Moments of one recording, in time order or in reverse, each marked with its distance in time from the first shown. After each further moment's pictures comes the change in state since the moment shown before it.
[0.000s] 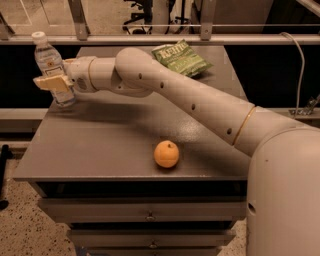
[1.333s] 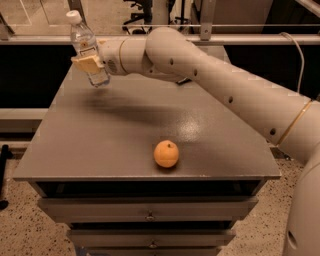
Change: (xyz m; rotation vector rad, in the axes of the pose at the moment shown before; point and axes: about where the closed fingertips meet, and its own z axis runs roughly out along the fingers) arm -0.025 -0.055 -0.092 0.202 0.078 -0.081
